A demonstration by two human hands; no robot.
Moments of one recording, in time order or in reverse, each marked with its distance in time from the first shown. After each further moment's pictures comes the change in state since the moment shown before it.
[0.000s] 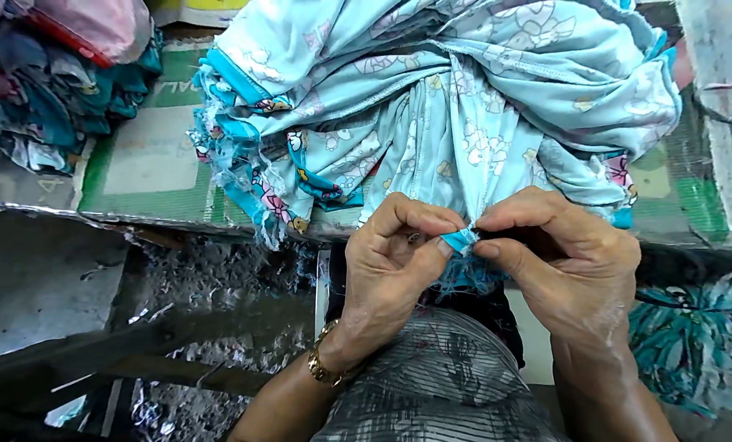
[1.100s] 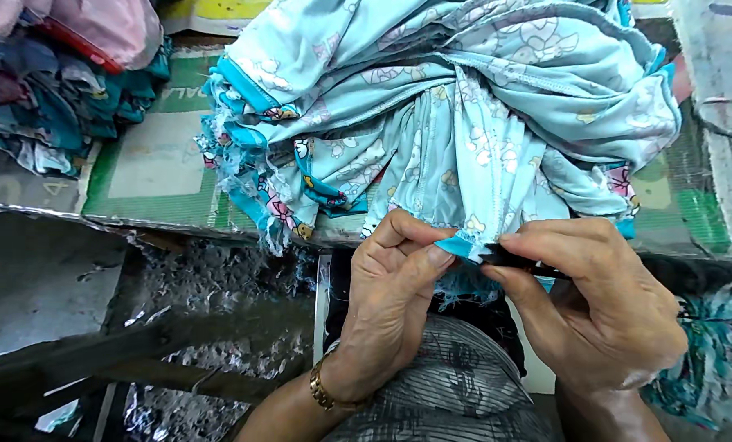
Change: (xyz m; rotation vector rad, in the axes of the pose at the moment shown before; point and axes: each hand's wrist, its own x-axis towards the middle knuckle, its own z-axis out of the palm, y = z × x) left_hand -0.011 0.010 0.011 -0.446 0.175 -0.236; right_hand -0.013 -0.014 0.007 -0.528 0.138 -0.178
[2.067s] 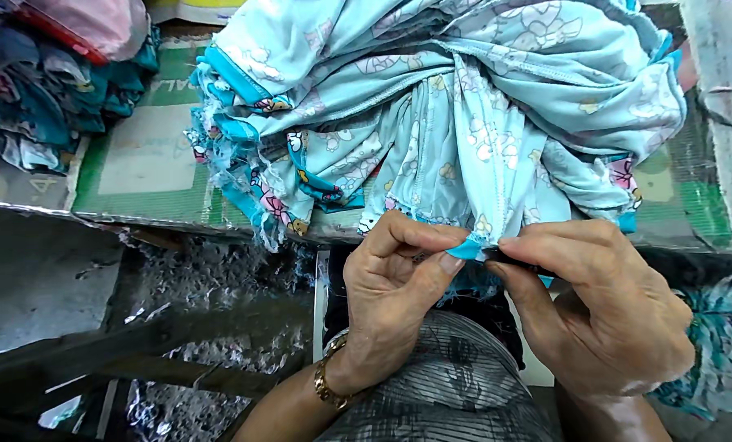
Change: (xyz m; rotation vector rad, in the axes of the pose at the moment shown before) left_hand 0.000 -0.006 -0.001 0.344 -0.073 0.256; right_hand -0.001 -0.004 -0.001 -0.082 0.005 -0.024
